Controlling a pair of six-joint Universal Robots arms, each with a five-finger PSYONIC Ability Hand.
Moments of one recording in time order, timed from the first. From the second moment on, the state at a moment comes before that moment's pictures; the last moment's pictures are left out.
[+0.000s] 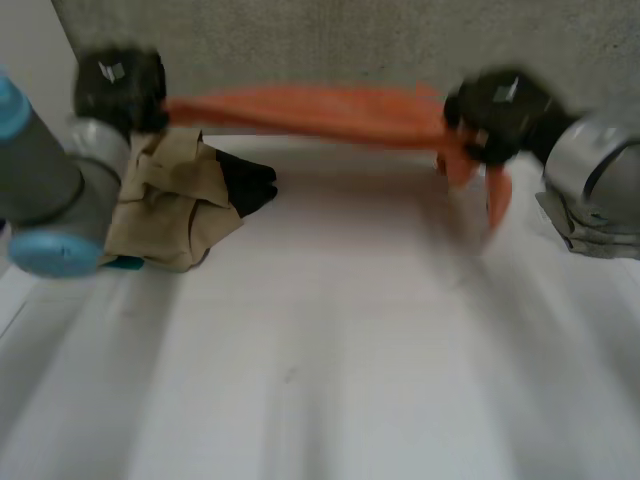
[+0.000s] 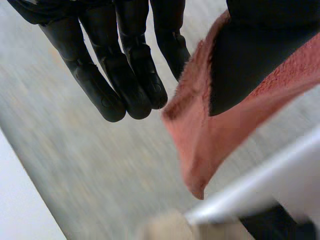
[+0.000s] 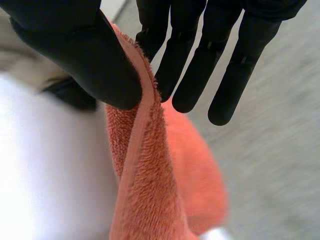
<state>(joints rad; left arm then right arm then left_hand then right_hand) 4.43 -2.03 -1.26 3.47 -1.56 3.36 1.79 -1.13 1.13 0.10 1.03 2.68 1.17 1.20 1.19 1.19 0.99 1.15 1.18 1.19 1.20 1.03</state>
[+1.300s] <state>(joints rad) 4.50 -1.91 -1.47 3.33 -1.49 3.39 1.60 -0.88 1.35 -0.08 1.21 2.64 1.17 1.20 1.19 1.19 0.99 1.14 1.18 1.19 1.20 0.99</state>
